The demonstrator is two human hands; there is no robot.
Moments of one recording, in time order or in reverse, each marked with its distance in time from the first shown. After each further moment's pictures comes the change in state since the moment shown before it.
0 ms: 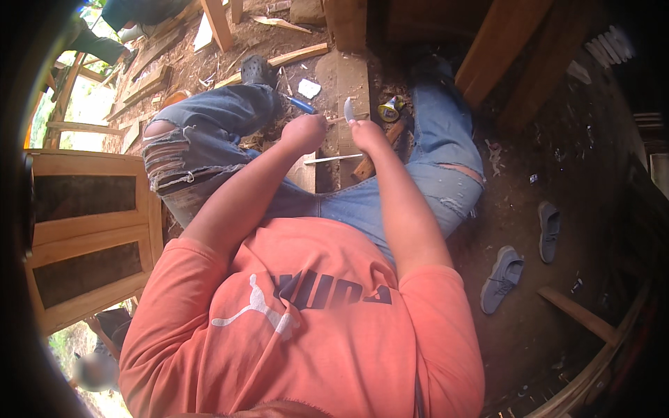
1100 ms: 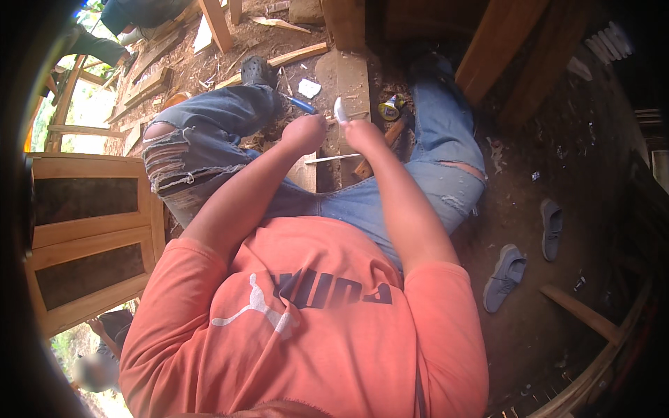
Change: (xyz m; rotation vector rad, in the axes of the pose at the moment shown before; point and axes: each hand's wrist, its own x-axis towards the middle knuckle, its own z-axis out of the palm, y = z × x) left_hand 0.003 -0.009 0.012 -0.033 0.009 0.020; right_hand -0.008 -0.015 -0.003 -0.048 -0.007 -0.017
